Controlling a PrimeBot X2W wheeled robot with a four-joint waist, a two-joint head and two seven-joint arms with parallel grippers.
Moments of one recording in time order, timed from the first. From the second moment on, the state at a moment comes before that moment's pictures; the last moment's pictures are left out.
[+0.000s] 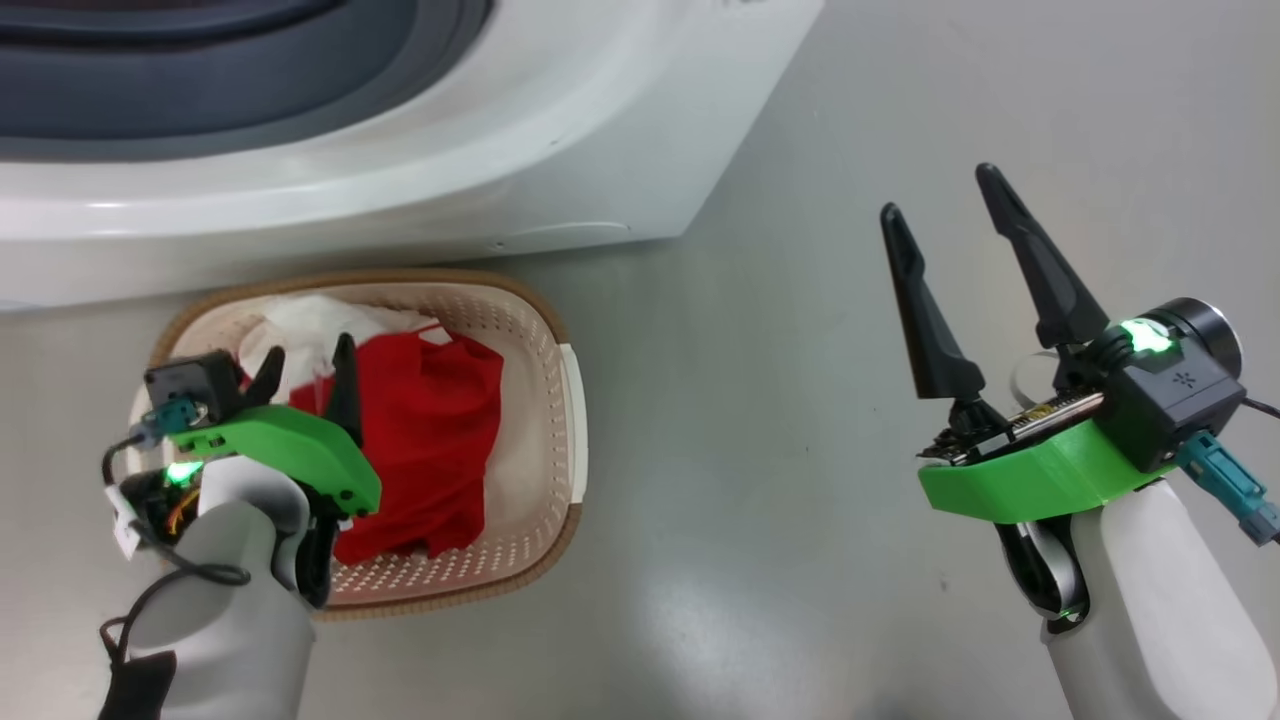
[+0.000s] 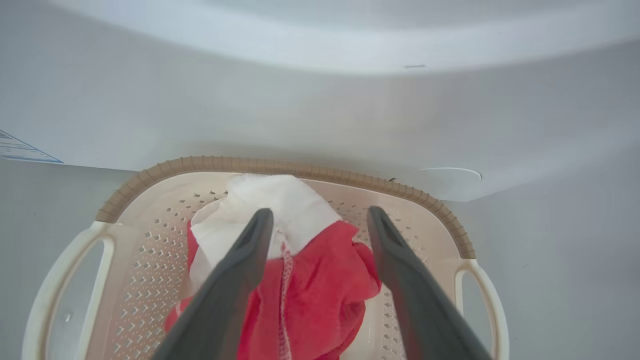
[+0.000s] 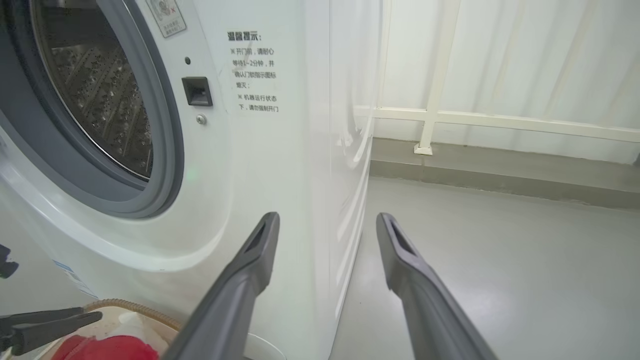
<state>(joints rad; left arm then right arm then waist) -0.81 0.08 -0.14 1.16 -0.45 -0.08 -0.25 -0.38 -0.06 0.12 0.05 0.18 0.12 -0.26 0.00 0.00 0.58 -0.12</state>
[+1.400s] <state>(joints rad) -0.25 0.05 0.00 0.36 -0.31 -0.12 -0.25 -0.14 -0.05 -0.05 0.23 0.15 0.12 -0.26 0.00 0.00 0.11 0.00</state>
